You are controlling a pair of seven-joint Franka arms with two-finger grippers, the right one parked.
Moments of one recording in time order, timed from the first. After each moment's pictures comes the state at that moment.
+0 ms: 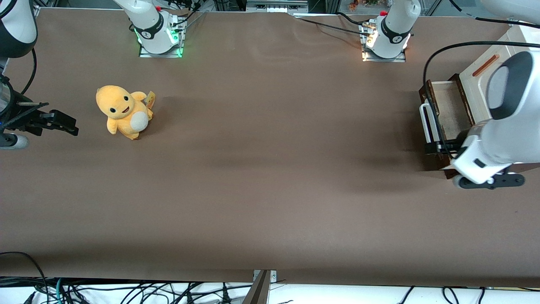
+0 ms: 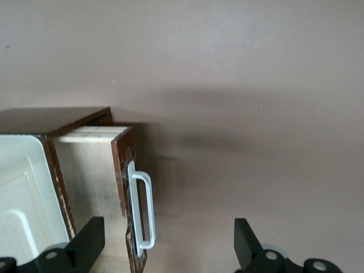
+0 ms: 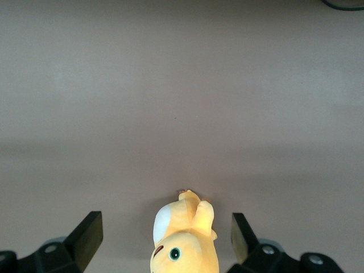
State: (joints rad) arm -0.08 0.57 -0.03 -0.97 0.10 1.28 -0.16
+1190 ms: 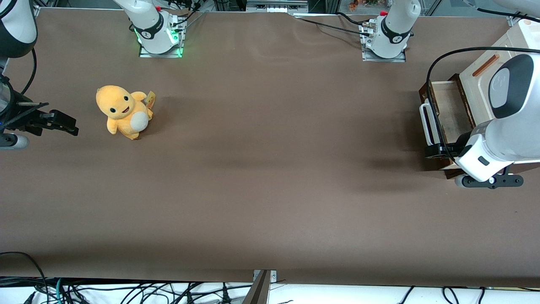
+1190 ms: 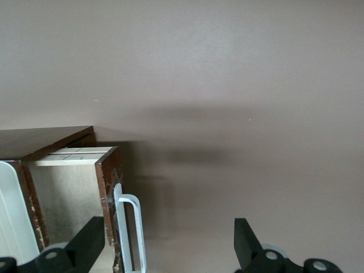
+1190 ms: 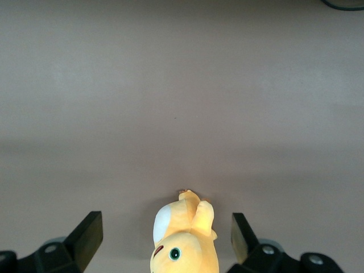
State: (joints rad) arm -0.07 0.44 -0.01 -1.24 0.03 1.51 -0.12
